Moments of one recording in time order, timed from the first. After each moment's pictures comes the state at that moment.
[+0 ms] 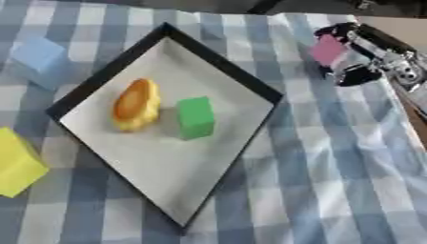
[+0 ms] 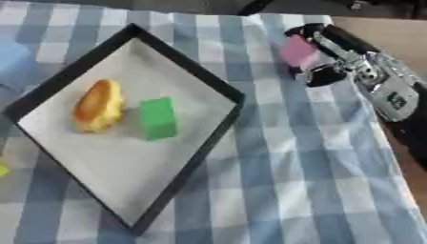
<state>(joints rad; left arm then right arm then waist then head) -0.26 0.38 0.08 -1.98 0.14 -0.18 0.29 -0.46 -1.05 -0.01 -1.35 0.30 -0.18 0.07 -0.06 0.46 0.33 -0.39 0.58</state>
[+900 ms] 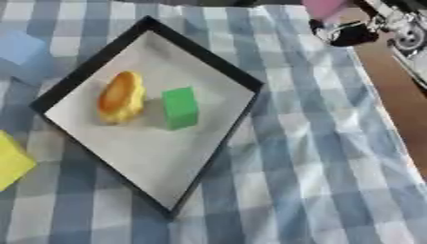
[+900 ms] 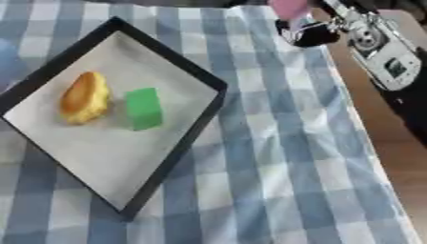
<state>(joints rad) -0.23 0.38 0.09 -1.98 0.14 -0.18 0.28 -0.58 -1.07 0.04 -1.47 0.21 -0.16 0.04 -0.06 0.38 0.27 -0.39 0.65</state>
